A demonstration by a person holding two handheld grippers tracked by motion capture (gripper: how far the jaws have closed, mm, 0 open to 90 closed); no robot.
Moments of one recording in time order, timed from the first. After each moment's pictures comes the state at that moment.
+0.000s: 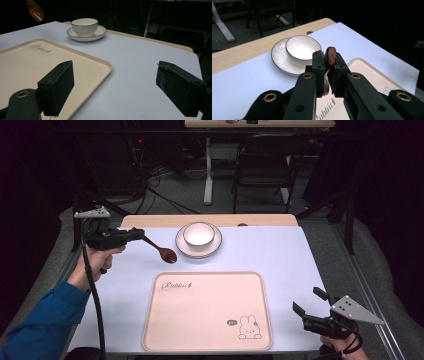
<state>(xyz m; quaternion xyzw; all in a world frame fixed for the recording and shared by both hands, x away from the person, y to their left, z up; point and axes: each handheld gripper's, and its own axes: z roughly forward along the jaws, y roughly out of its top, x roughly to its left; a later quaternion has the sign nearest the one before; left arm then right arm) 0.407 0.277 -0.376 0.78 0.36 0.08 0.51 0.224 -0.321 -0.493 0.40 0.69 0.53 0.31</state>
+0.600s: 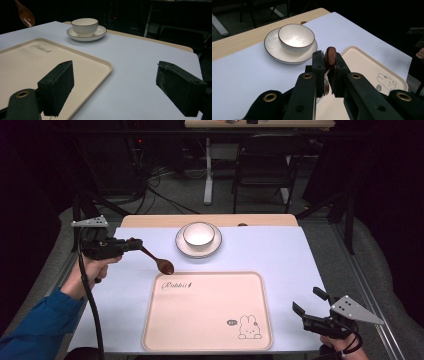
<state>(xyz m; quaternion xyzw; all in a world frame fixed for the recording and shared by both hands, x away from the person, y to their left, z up) 0.387 0.282 -0.381 0.80 0.34 0.06 0.50 0.224 -0.320 -0.493 0.40 0.69 0.53 0.31</state>
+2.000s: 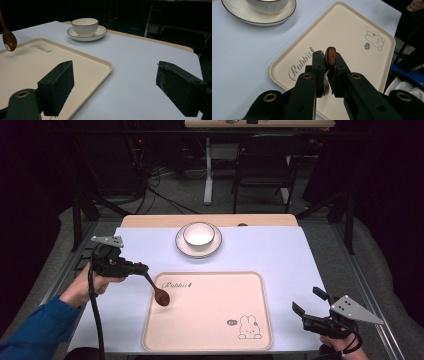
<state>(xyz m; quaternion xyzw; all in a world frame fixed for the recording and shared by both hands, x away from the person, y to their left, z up) 0.375 0.269 -0.415 0.87 0.30 -0.02 0.40 0.225 -0.320 -0.493 0.39 0.69 0.53 0.31</state>
